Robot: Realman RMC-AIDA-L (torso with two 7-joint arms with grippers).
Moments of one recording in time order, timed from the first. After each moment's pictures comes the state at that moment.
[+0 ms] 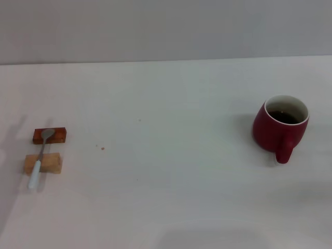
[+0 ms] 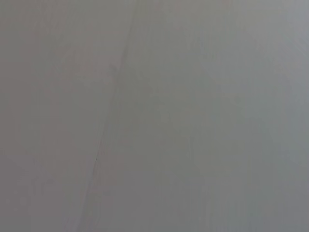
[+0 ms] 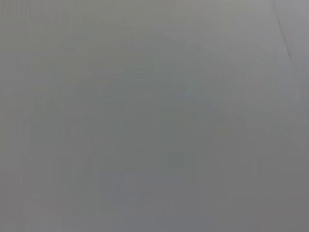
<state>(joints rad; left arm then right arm) -0.32 -2.08 1.25 0.08 0.19 1.70 -0.49 0.50 2.08 -0.38 -0.08 -0.61 -1.40 0.19</state>
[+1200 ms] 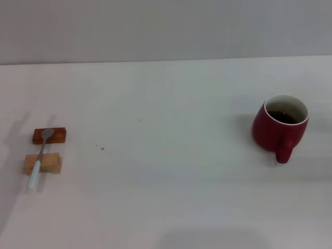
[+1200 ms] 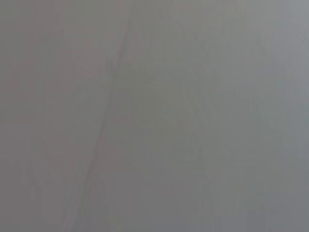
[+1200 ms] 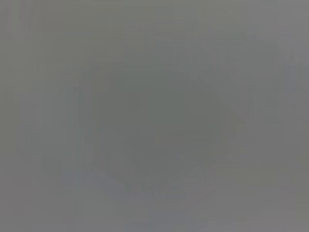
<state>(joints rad) -0.34 -2.08 1.25 0.08 0.19 1.67 -0.49 0.44 2.00 -0.52 -0.30 -1.14 -1.00 0.76</state>
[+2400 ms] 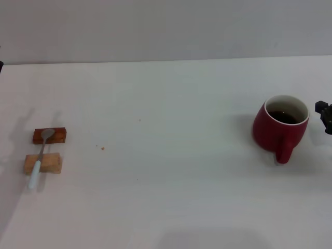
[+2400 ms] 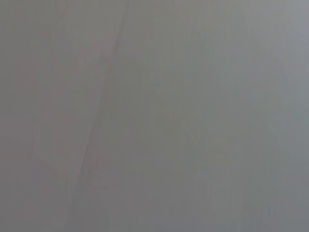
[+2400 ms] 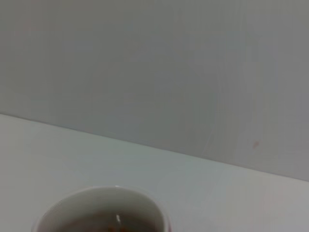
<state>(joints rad) -0.37 -2.08 1.25 0.08 0.19 1.65 -0.49 0.52 1.97 -0.61 -0.35 -1.68 -0.96 0.99</state>
